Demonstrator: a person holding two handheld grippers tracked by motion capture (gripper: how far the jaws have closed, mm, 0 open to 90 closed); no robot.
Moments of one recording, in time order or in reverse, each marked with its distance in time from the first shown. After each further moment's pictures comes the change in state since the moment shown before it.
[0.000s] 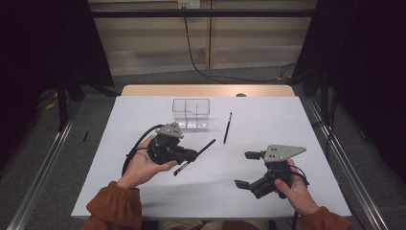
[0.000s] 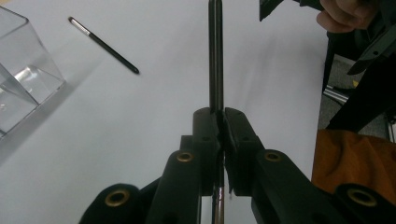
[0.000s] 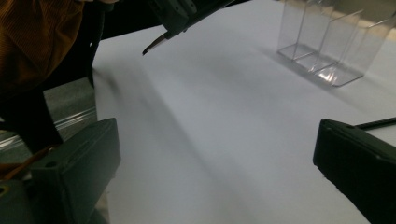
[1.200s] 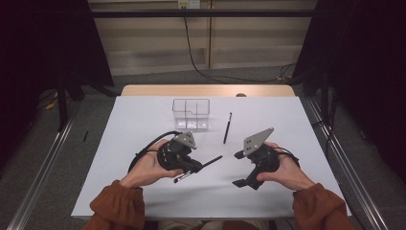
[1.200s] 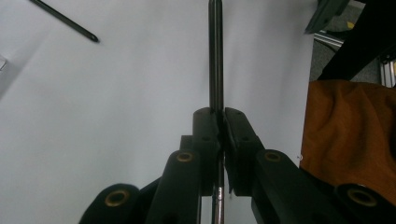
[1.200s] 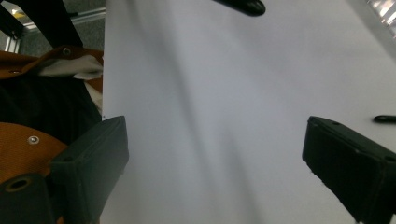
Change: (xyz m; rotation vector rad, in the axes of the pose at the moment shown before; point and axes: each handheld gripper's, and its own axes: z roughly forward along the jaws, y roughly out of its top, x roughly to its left) left arm -0.012 0.006 0.023 0.200 -0.068 0.099; right arm -0.026 0.030 0.033 0.405 0.175 -0.190
